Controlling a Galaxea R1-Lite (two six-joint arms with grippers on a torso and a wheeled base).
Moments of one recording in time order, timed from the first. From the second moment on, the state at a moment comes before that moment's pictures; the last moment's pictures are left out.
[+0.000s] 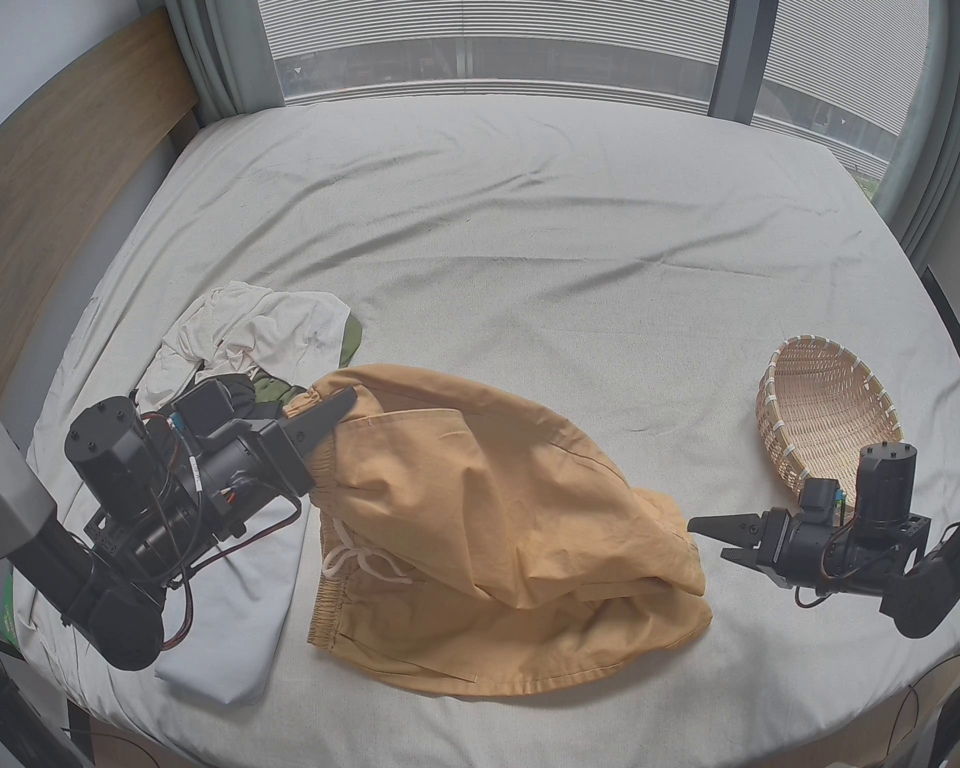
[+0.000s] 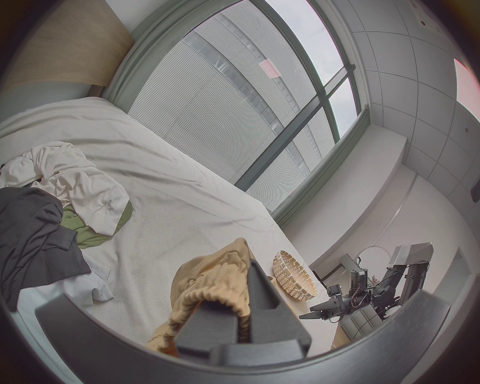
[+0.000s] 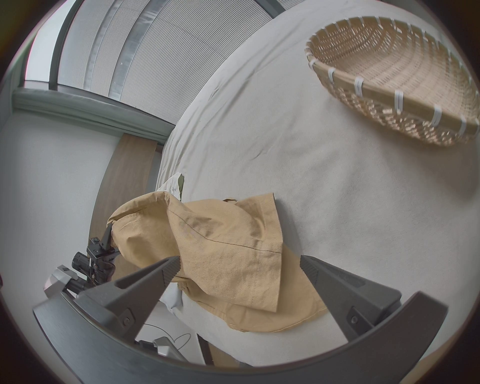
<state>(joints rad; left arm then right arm) -0.35 1.84 -0.42 -1.55 -0.34 -0.50 0.22 1.77 -0.30 -0.99 0.45 0.68</state>
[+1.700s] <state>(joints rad) -0.38 1.88 -0.34 -1.55 -0.36 -0.50 0.31 1.95 -0.15 -1.54 0.45 0.80</state>
